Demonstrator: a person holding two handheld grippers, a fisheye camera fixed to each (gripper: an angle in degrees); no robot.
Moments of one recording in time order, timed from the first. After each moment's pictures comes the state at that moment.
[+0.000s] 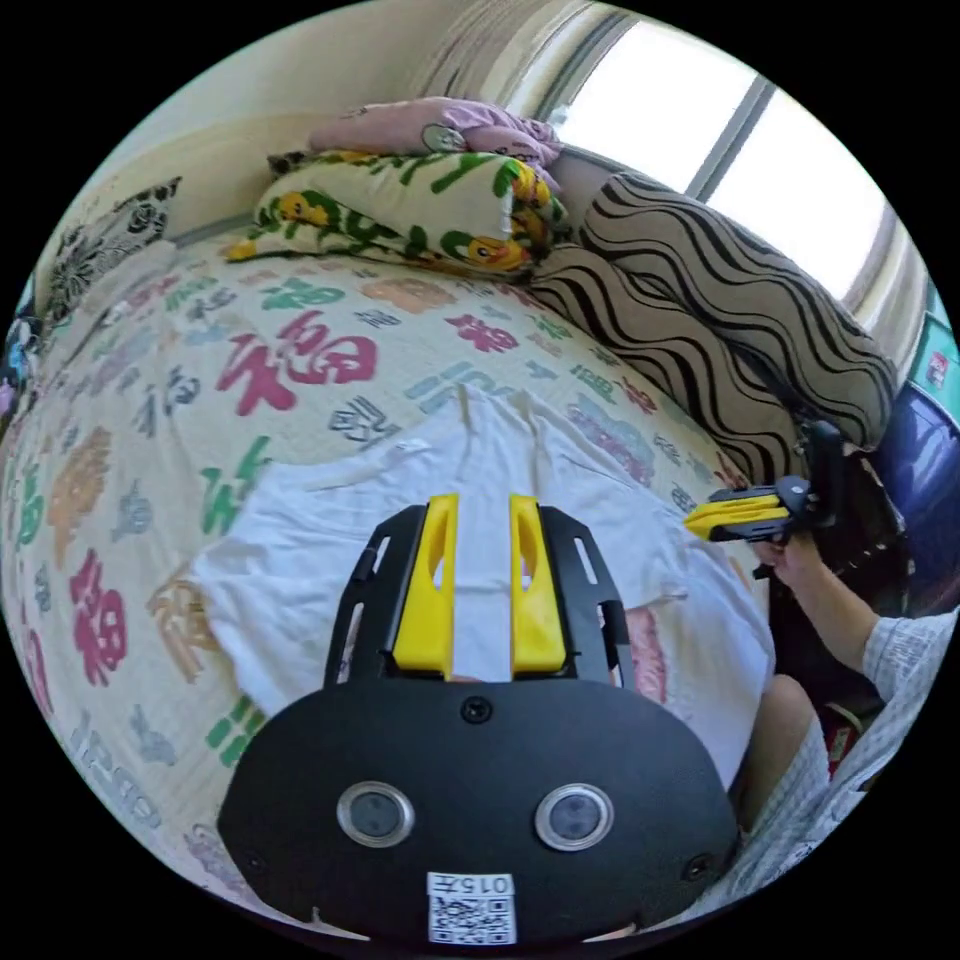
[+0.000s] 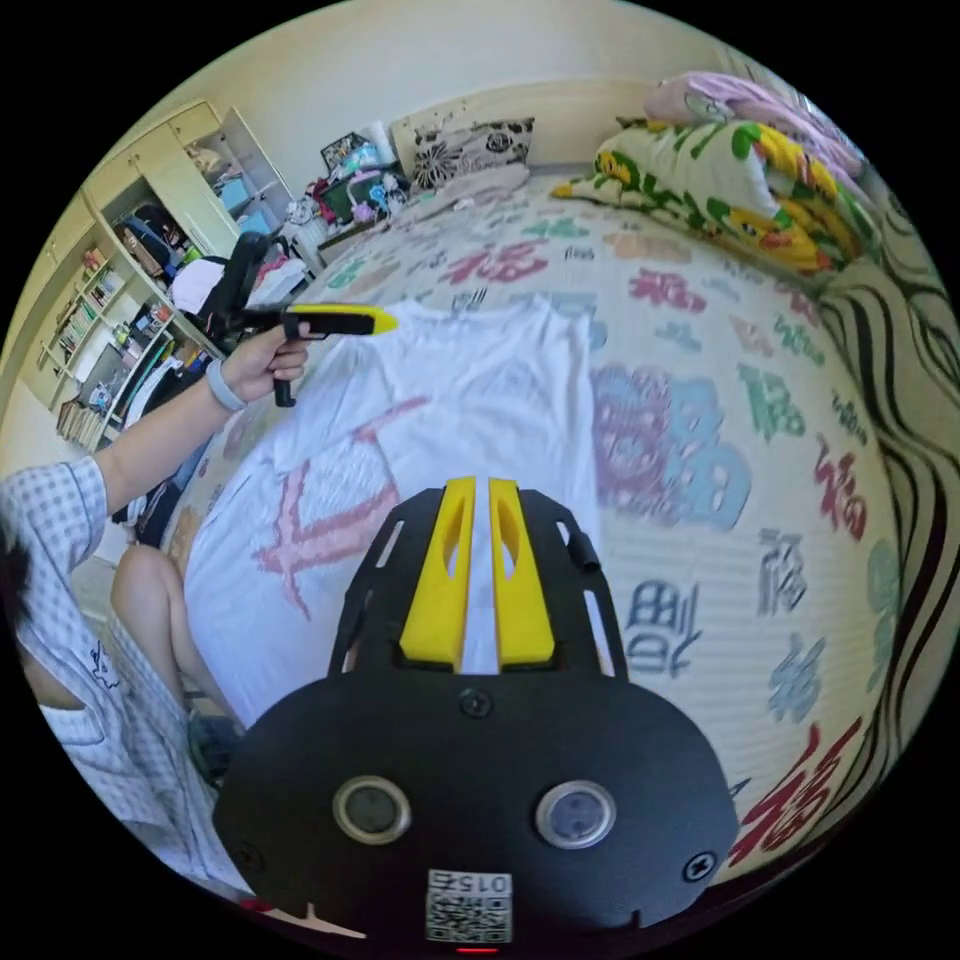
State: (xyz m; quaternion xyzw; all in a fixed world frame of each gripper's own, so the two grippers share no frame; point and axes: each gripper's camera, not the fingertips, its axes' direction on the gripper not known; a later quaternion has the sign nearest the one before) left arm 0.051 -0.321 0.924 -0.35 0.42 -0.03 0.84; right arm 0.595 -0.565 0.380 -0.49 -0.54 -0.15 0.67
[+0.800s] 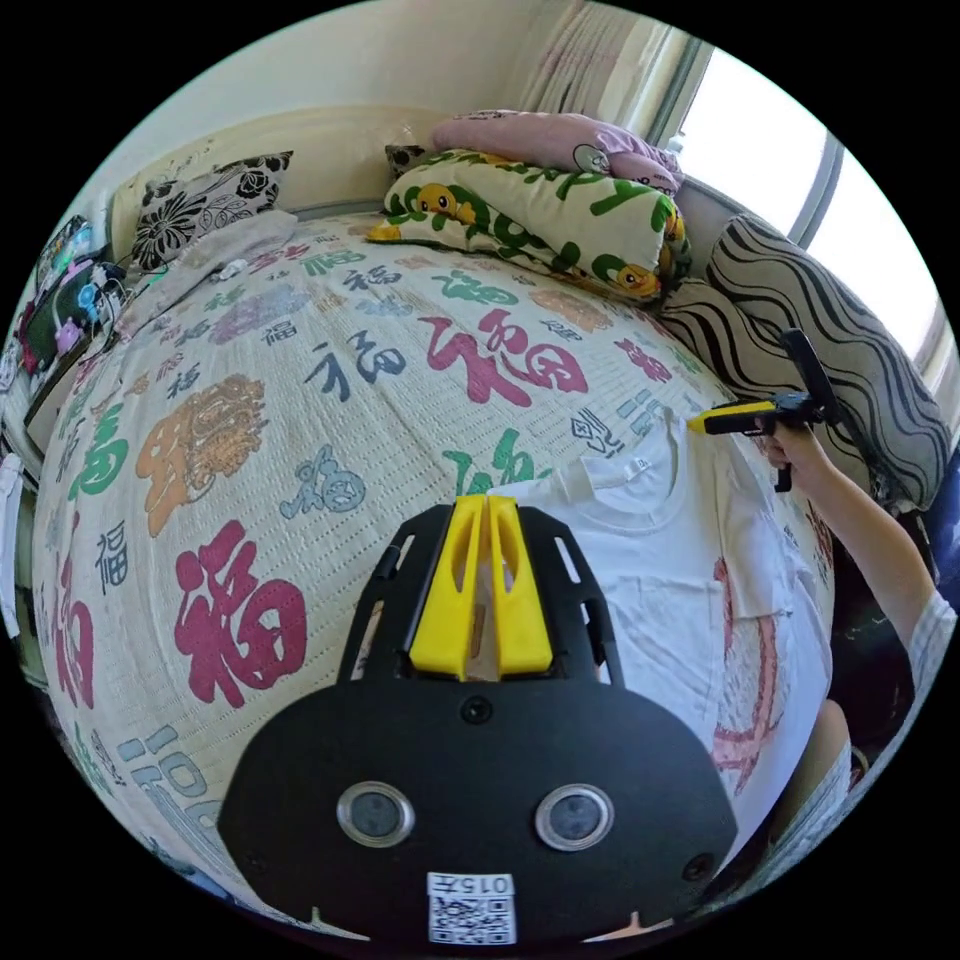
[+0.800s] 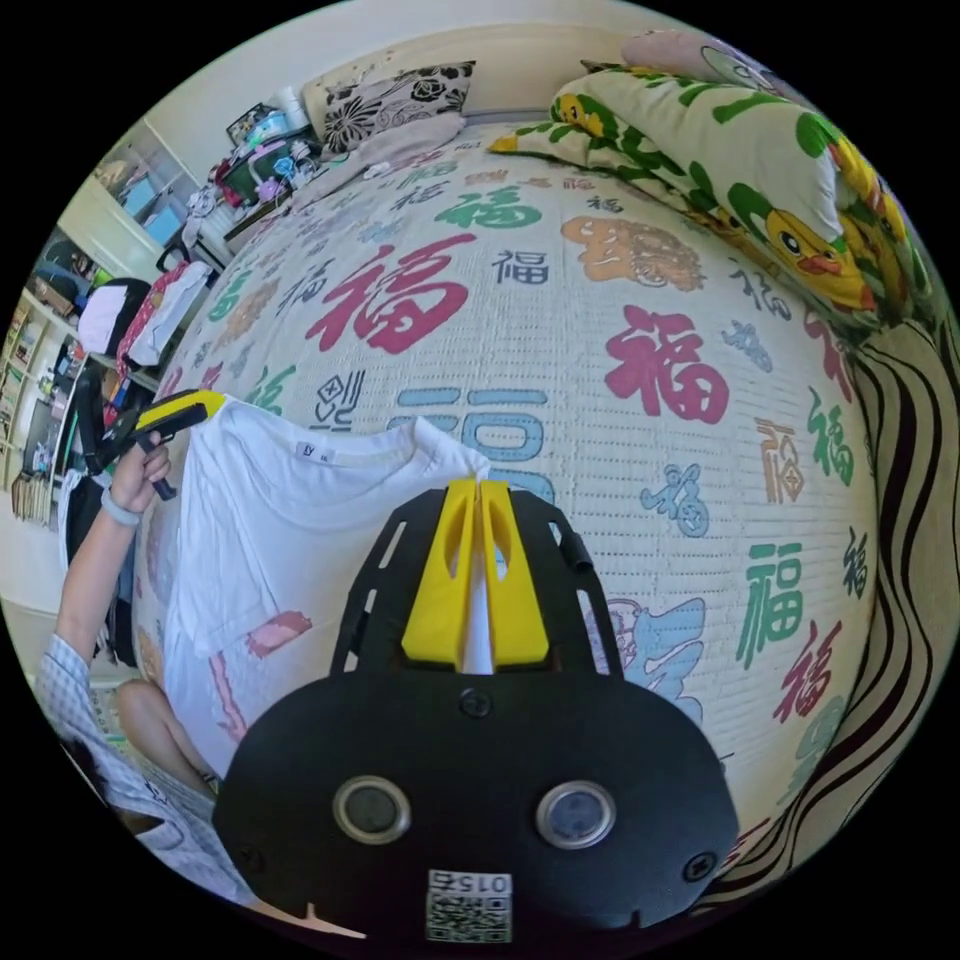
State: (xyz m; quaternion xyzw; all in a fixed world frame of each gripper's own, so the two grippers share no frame) left arm -0.065 -0.274 0.896 -0.37 0.35 -0.06 0.86; right arm 0.418 -0.530 0.494 -0.57 -0.45 -0.19 0.66
